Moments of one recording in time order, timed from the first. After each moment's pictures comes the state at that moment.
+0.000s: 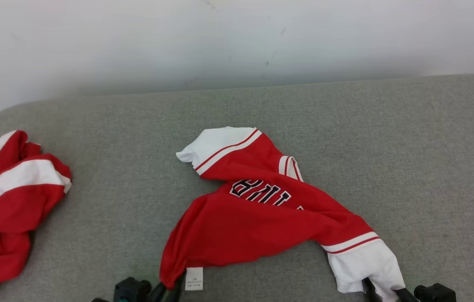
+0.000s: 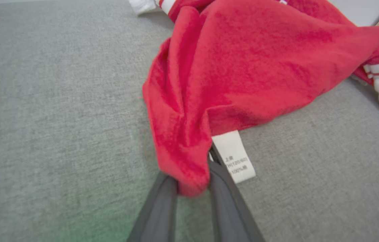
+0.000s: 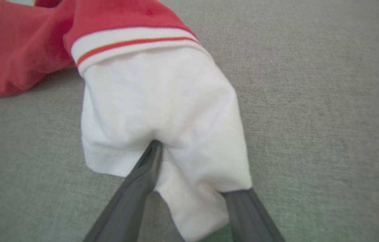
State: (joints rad) left arm -0.14 0.20 -0.41 0.48 -0.28 -0.13 -0.26; right arm -0.13 -0.21 0.42 0.55 0.46 0.13 -0.24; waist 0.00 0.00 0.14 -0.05
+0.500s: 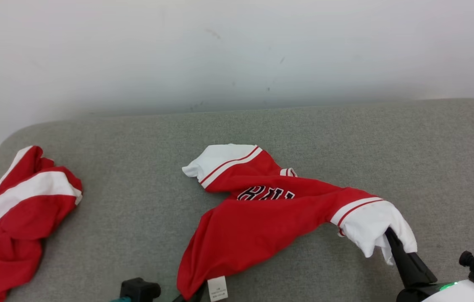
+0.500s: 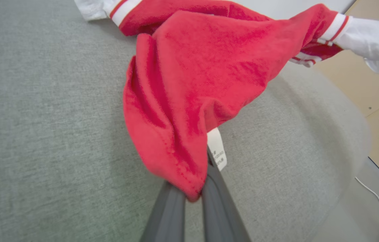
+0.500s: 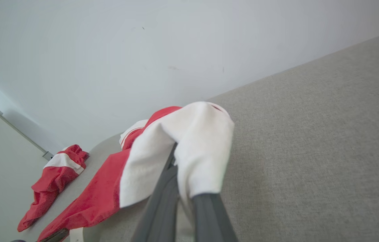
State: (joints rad) left arm -0.18 0.33 -0.69 0.38 -0.65 -0.13 -0.21; right arm -0.13 -0.35 0.47 0.20 0.98 0.13 -0.20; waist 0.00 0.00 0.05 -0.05
